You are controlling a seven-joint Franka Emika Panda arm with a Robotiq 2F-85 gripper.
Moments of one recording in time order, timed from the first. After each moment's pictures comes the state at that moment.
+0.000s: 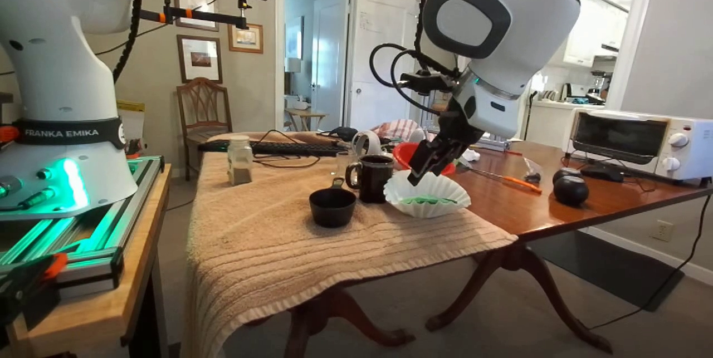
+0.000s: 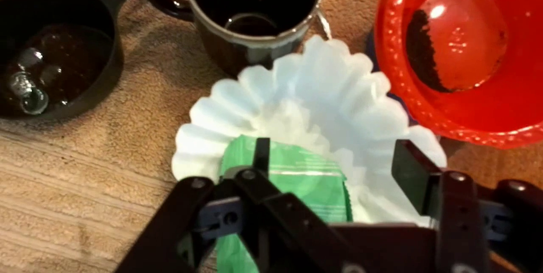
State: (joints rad) arm -0.42 0.69 -0.17 -1.60 0.53 1.87 0.42
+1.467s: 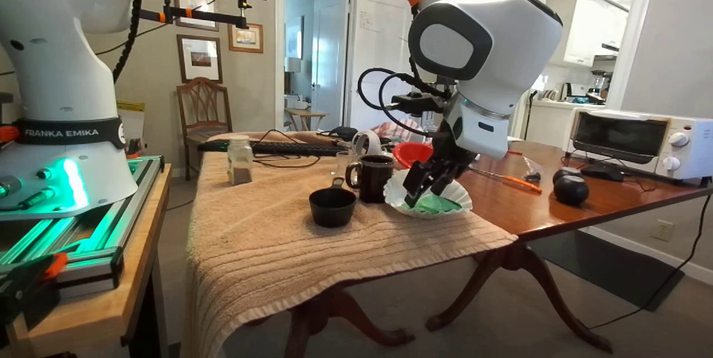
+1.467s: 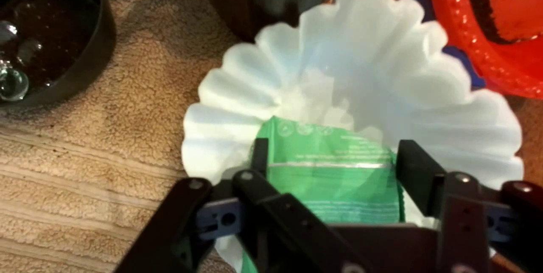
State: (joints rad) arm -0.41 0.70 -0.19 -1.68 0.54 2.01 0.43
